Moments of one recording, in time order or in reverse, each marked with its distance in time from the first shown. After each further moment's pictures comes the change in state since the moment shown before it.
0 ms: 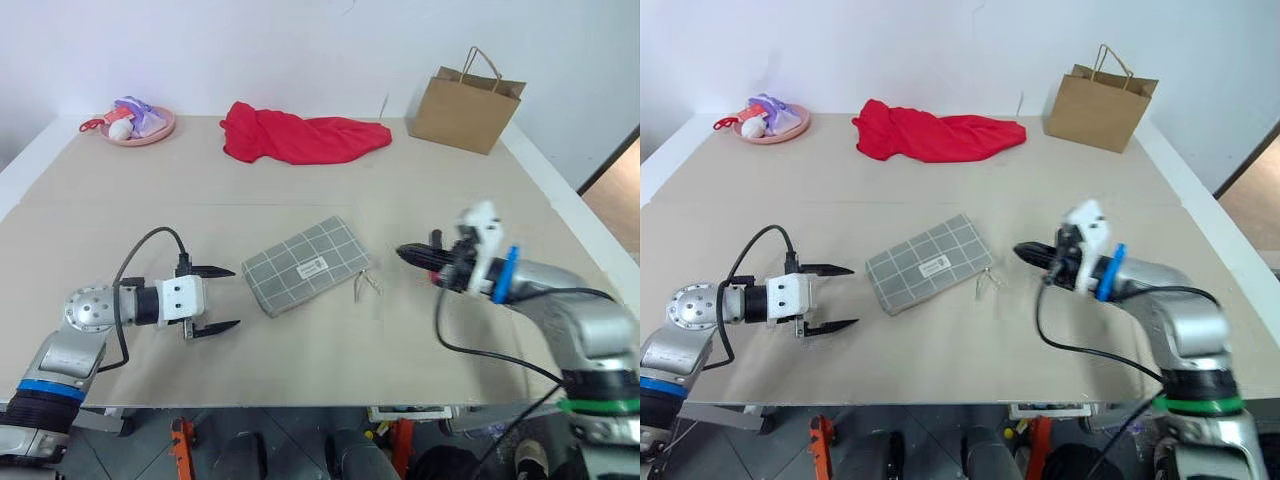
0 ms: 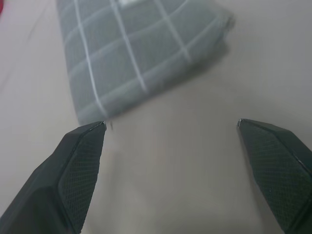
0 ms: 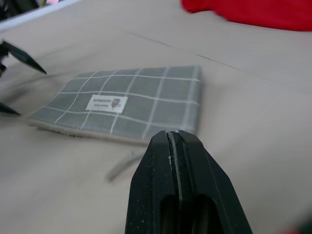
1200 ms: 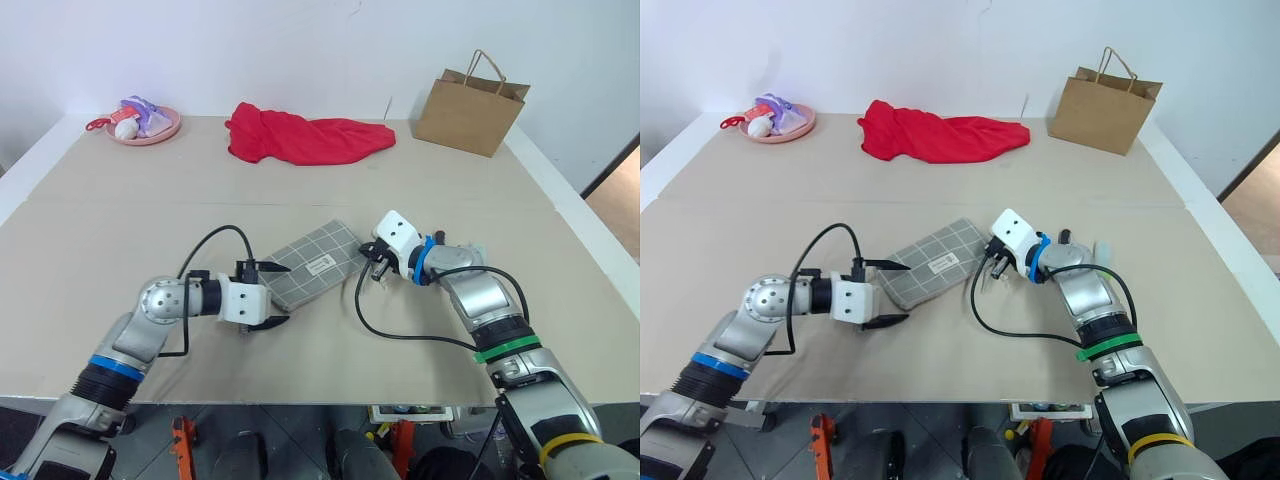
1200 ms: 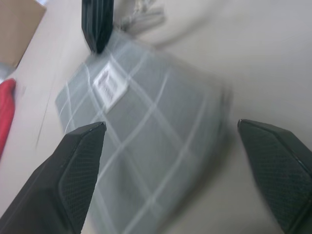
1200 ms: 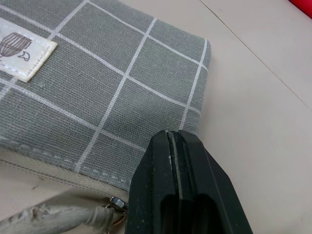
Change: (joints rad) left arm -0.127 -0.198 -0.207 -0.105 0.182 0.055 0.141; right arm -0.232 0.179 0.251 0.470 -0.455 -0.338 -0.079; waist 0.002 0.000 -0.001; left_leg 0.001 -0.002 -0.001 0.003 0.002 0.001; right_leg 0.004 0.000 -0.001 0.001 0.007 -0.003
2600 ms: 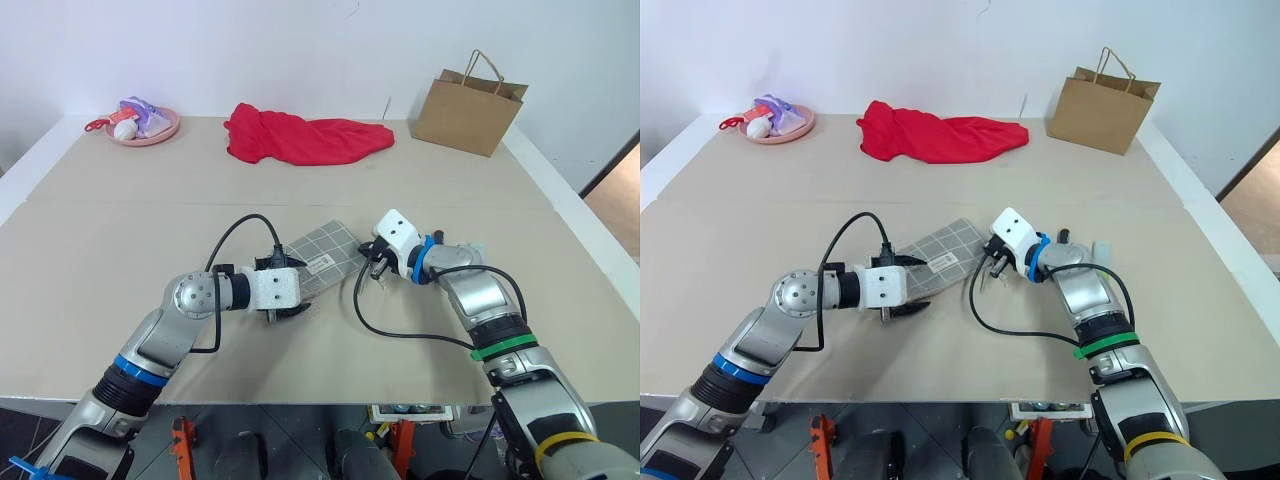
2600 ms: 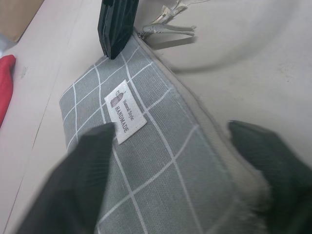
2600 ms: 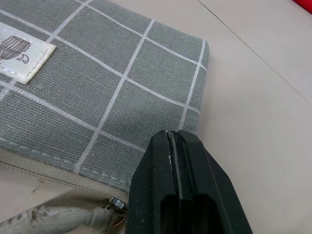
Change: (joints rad) left arm -0.035 -0.036 -0.064 -0.148 0.078 0.314 0.079; right arm -0.008 0.011 -0.015 0.017 -0.001 0.013 0.013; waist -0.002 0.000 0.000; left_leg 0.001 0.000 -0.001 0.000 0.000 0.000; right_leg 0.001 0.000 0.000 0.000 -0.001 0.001
